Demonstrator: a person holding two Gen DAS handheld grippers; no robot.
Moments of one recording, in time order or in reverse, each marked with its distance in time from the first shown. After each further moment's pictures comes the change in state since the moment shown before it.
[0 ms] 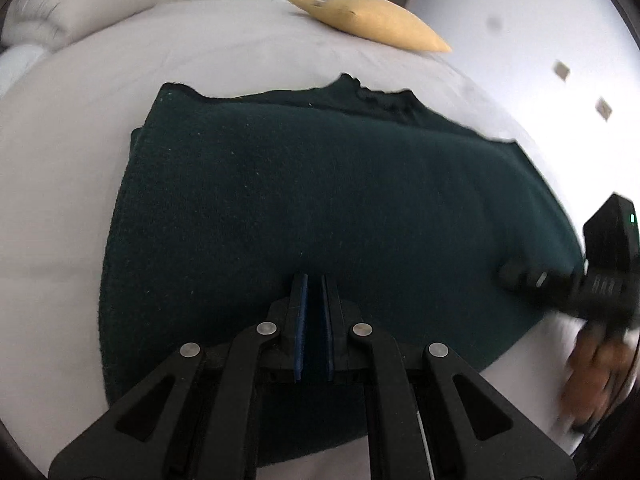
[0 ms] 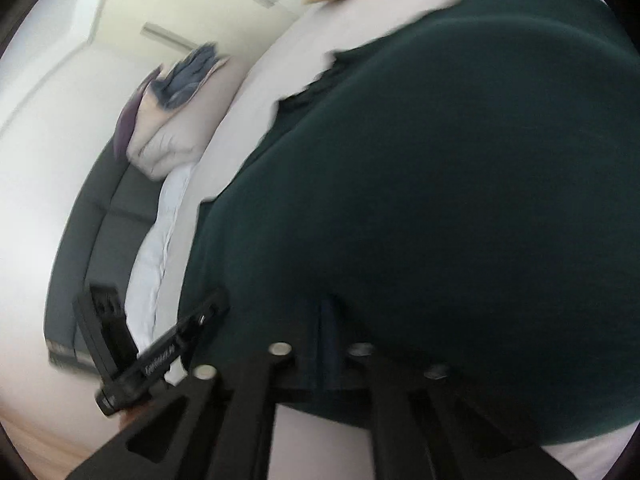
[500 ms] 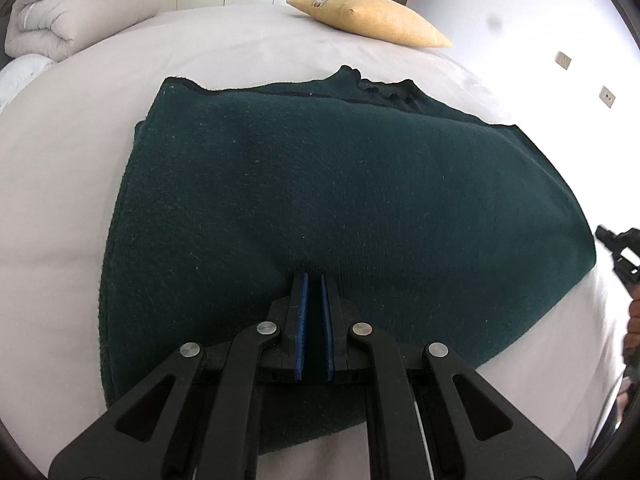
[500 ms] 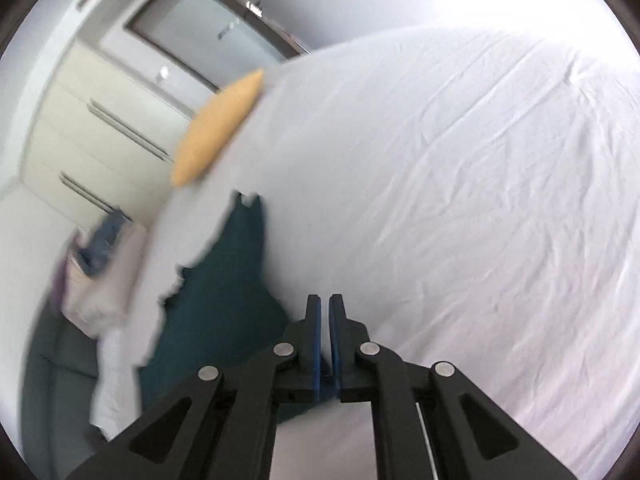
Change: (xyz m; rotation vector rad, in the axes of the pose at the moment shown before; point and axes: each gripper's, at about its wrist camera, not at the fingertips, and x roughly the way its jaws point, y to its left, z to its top) left arm -0.004 -0.004 -0.028 0.028 -0.024 0.053; right arm -0.178 -0.079 0.005 0.258 -0.492 -0.258
